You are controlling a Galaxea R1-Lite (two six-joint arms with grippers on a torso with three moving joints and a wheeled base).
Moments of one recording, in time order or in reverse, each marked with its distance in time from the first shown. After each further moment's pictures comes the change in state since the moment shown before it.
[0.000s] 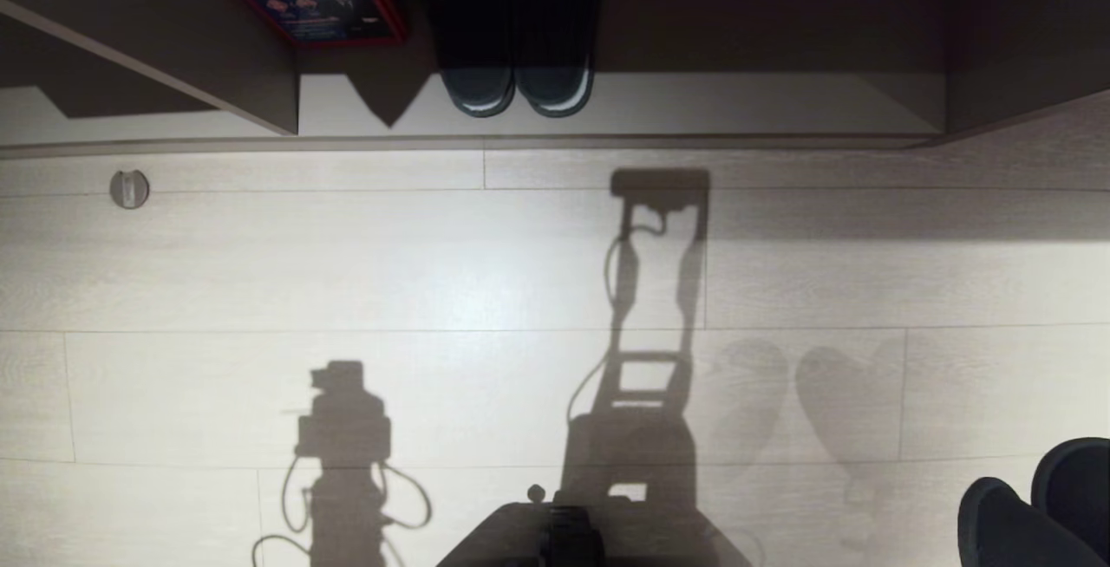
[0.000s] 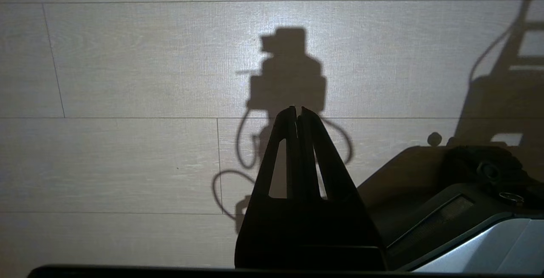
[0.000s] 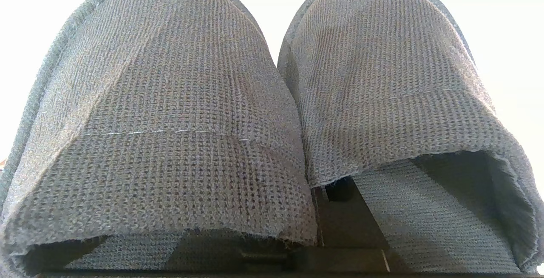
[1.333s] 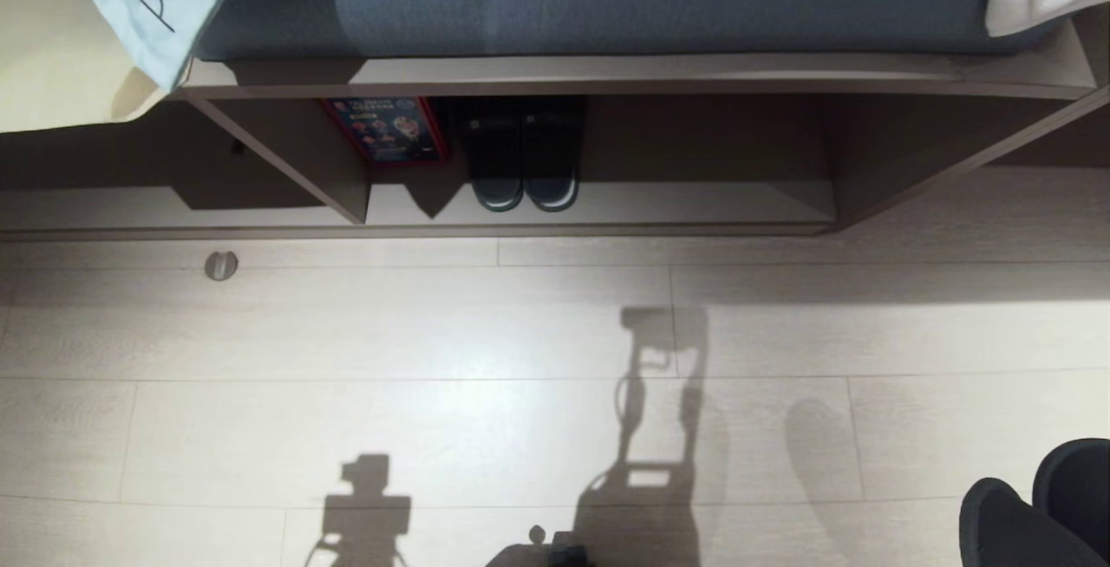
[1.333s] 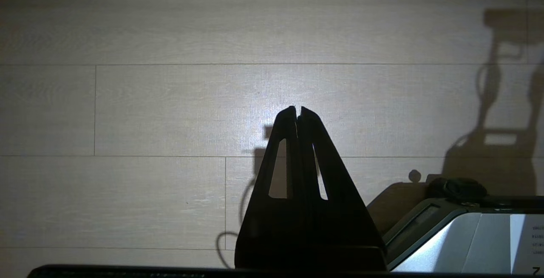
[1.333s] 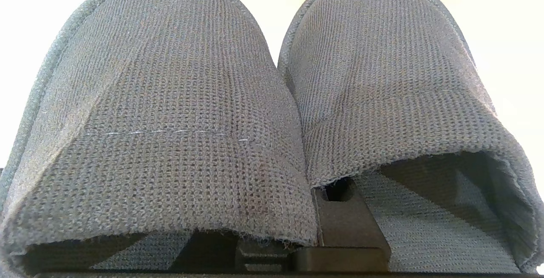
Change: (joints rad) left arm 0.000 0.000 0.000 0.000 0.000 -0.002; right arm 0.000 0.001 0.000 0.000 0.000 0.000
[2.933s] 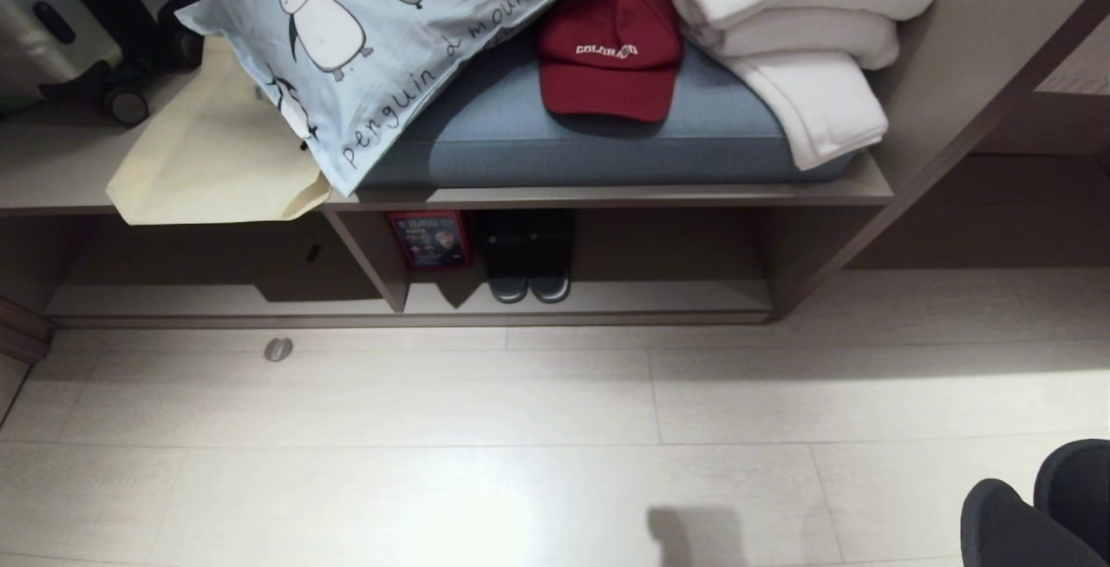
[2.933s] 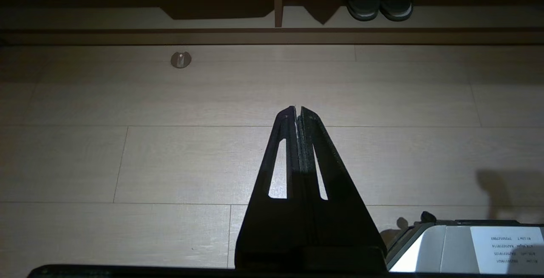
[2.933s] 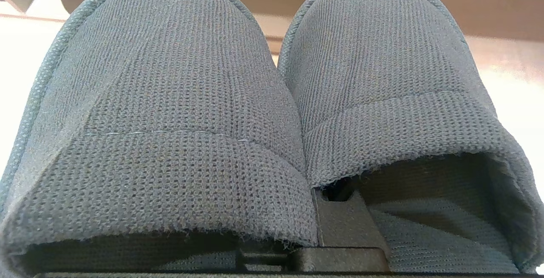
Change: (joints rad) left arm 0.000 0.000 0.000 0.000 0.000 -0.001; right arm 0.000 0.001 0.000 0.000 0.000 0.000
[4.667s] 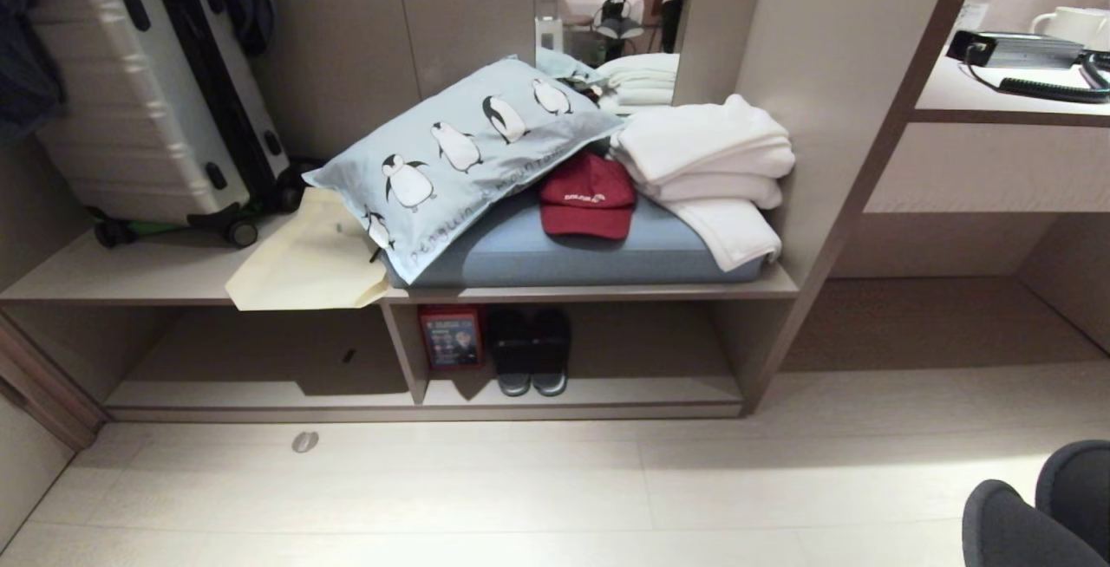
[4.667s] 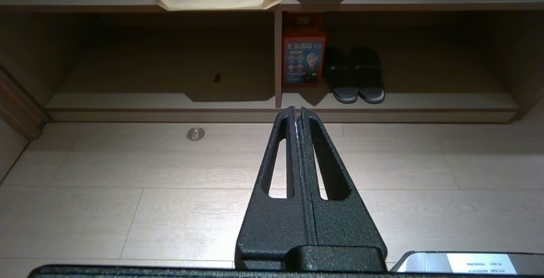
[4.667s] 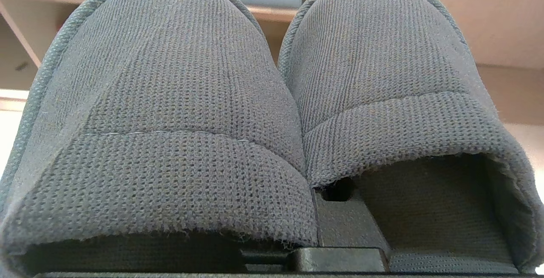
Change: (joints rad) left arm 0.000 0.000 0.000 0.000 0.000 0.000; right arm 0.000 0.000 0.000 0.000 0.000 0.000
